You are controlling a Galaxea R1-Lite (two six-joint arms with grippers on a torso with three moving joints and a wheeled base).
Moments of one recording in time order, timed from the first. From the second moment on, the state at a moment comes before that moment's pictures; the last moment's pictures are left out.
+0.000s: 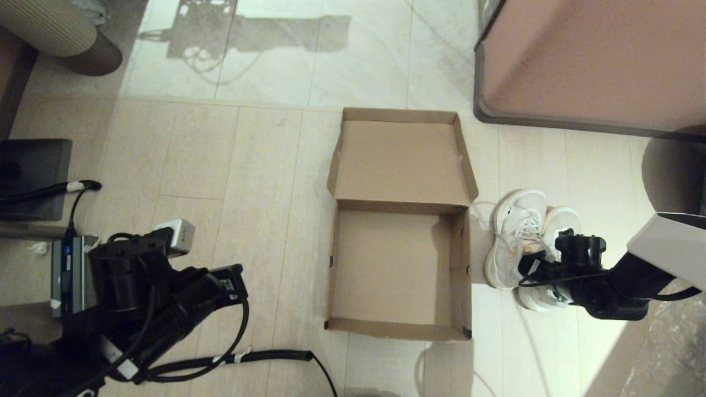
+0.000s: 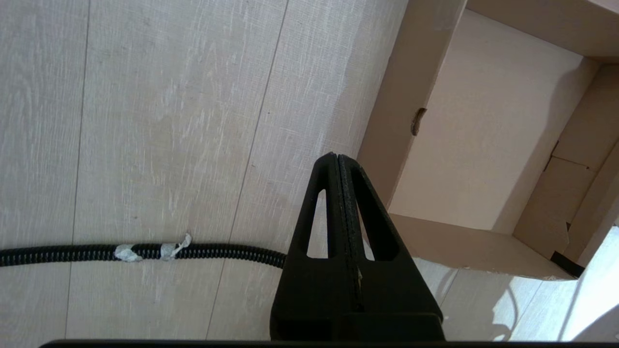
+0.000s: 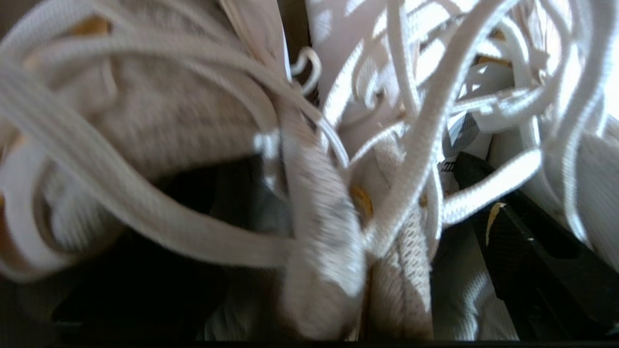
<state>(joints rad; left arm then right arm) -0.38 1.67 -0.40 -0.98 0.24 -0.29 -0.13 2.42 -1.02 -0.87 -0.15 0.39</state>
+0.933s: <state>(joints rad) -0.38 1.68 -0.40 -0.98 0.24 -0.29 -0.12 2.09 -1.00 -0.43 -0.05 0.39</state>
